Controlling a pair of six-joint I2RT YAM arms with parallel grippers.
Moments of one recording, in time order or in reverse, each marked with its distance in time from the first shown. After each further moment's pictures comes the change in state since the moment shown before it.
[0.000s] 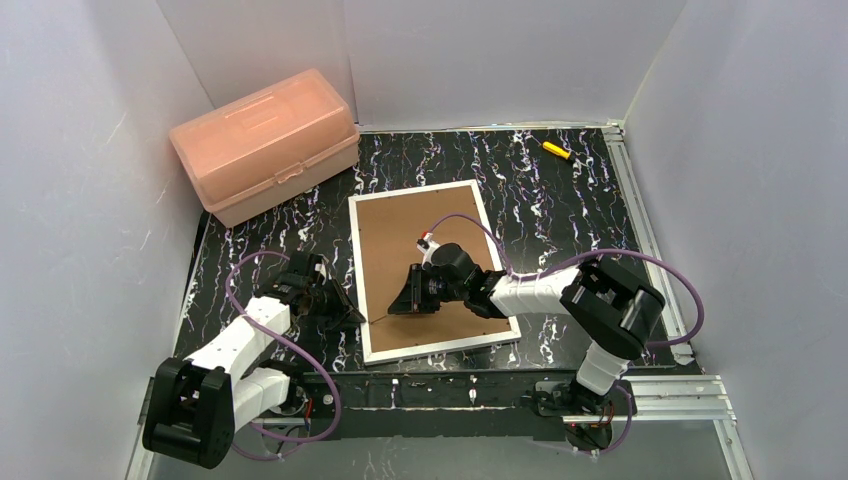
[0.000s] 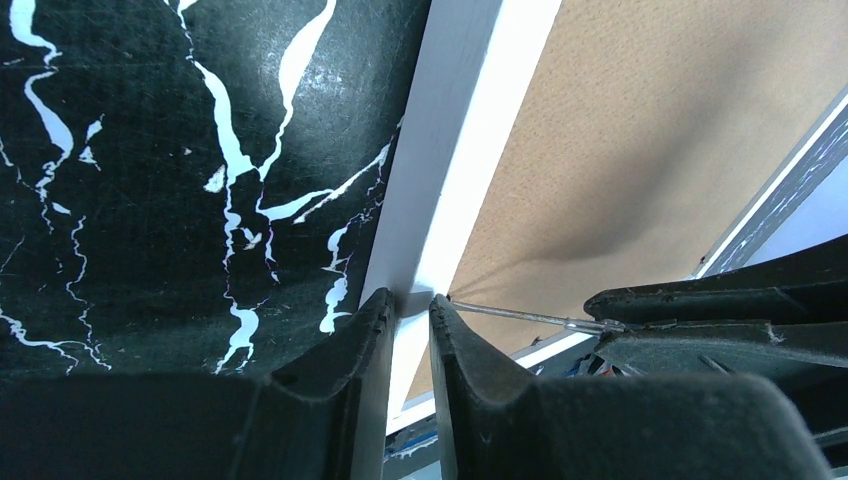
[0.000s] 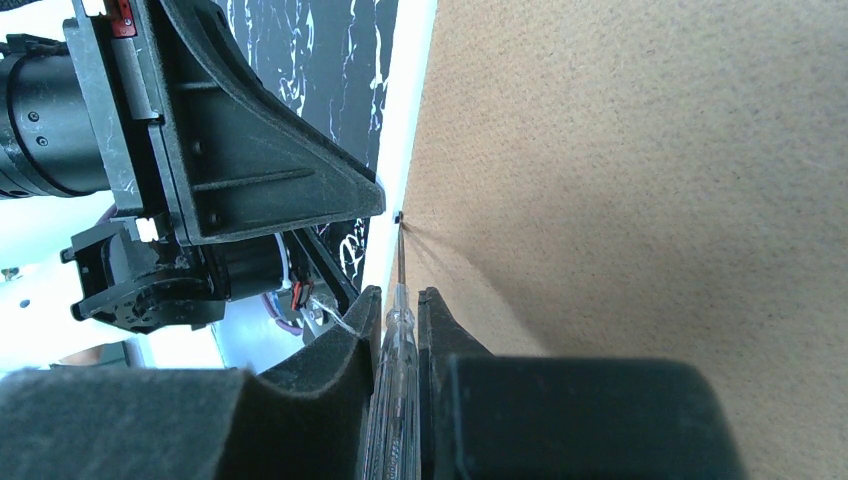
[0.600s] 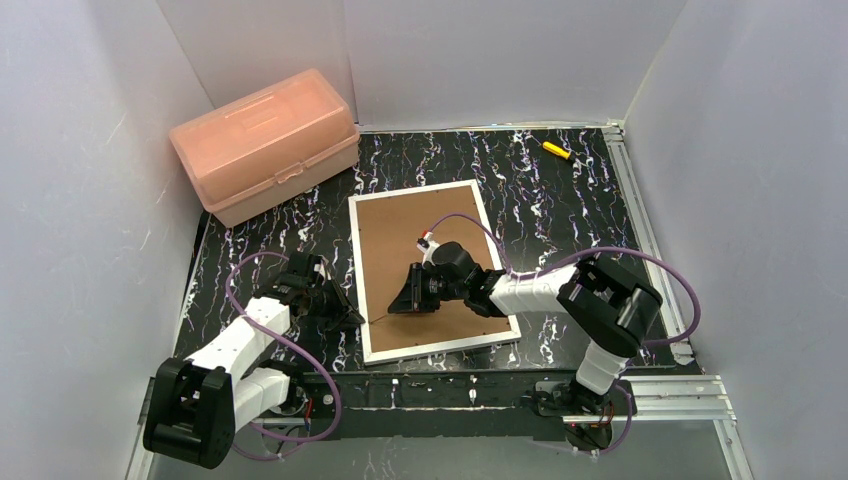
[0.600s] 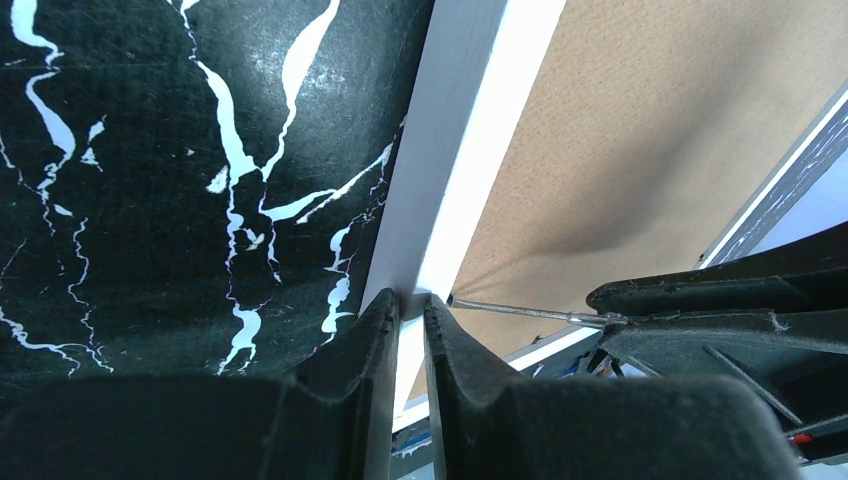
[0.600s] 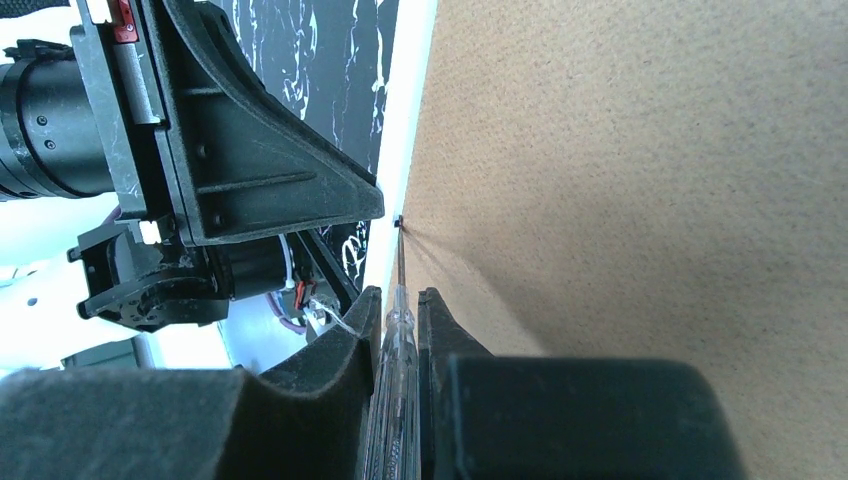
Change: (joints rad) left arm 0.002 0.000 -0.008 0.006 0.011 0.004; right arm -0.007 0.014 0.000 0.021 -0.023 0.001
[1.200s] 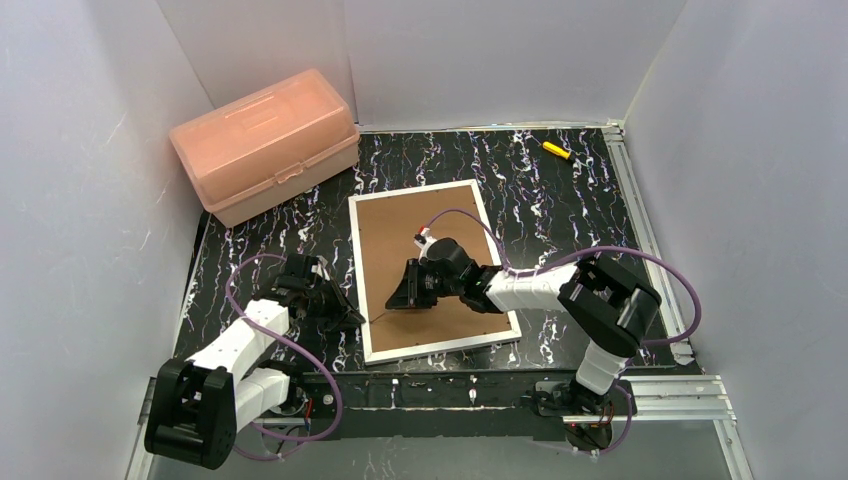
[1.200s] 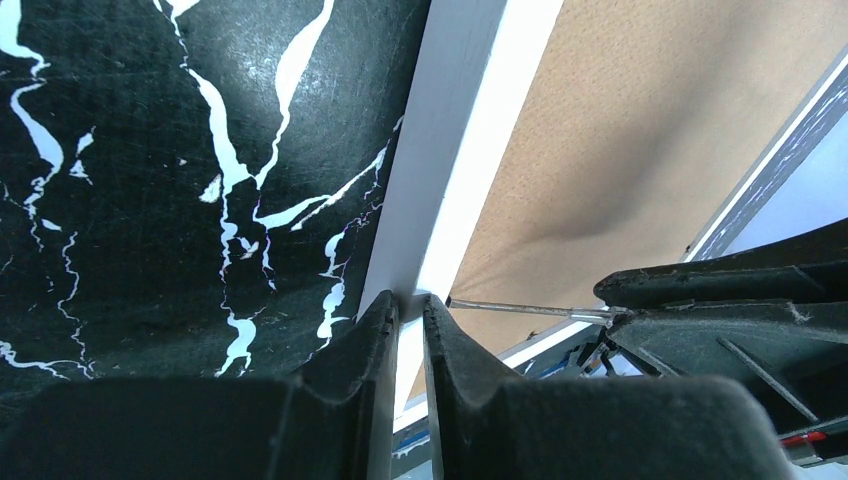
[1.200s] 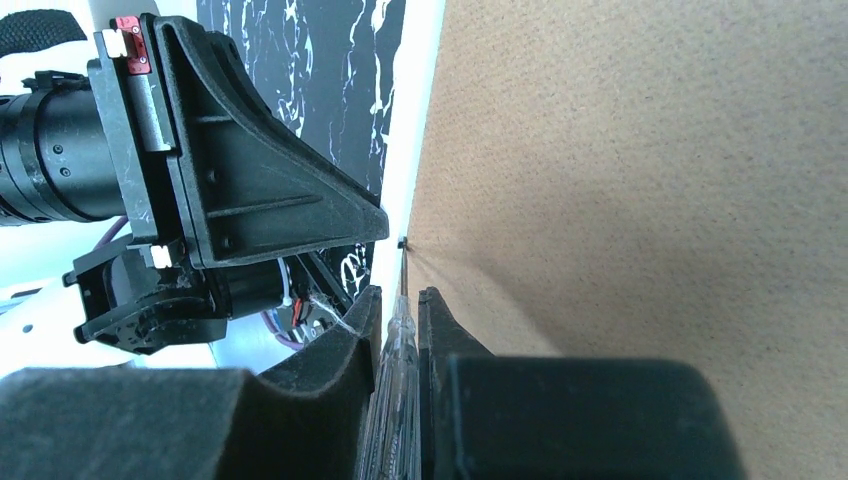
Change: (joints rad) left arm 0.019 0.003 -0.028 0.047 0.047 -0.001; right arm 0.008 0.006 0.056 -0.065 0.033 -0.006
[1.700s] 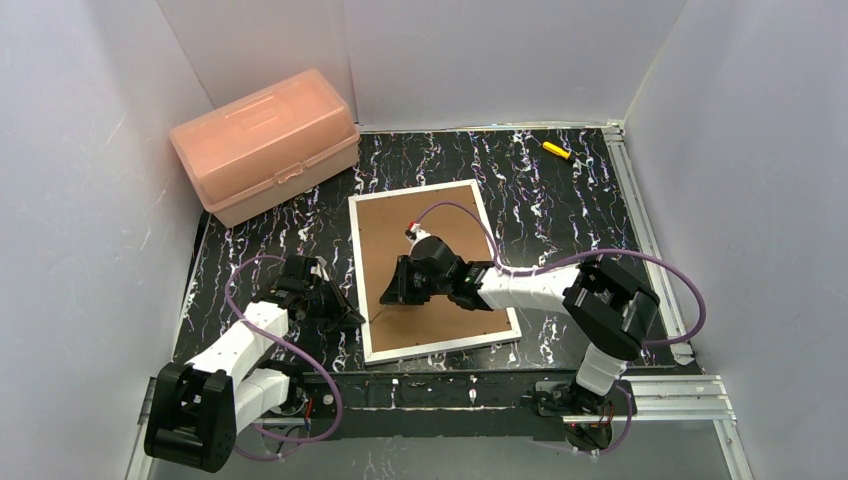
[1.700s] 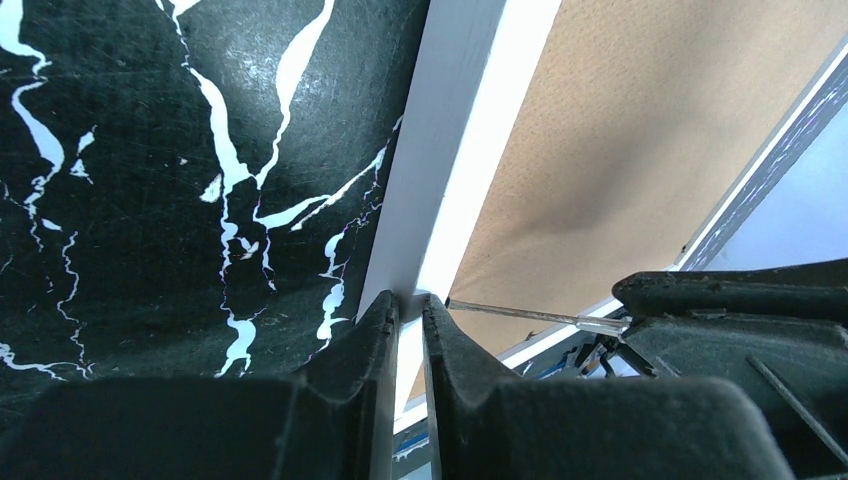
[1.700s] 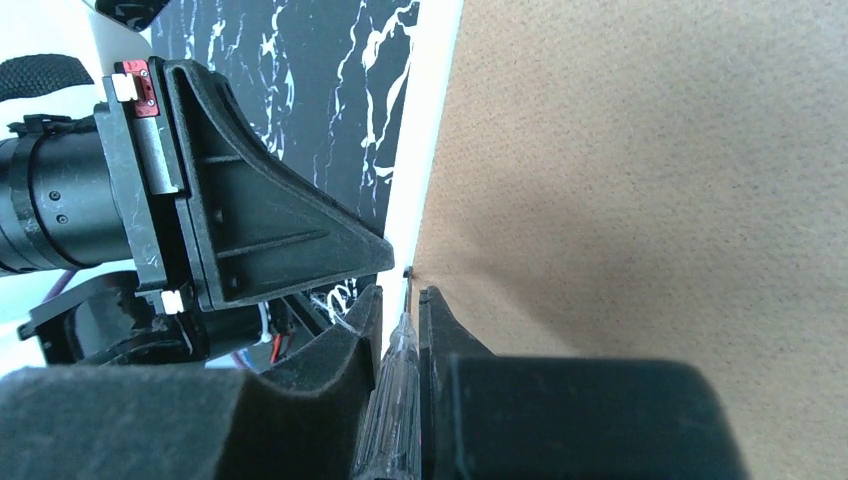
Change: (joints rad) left arm 0.003 -0.015 -0.015 0.014 0.006 -0.005; right arm 0.055 -0.006 0.106 -0.153 0.142 -0.021
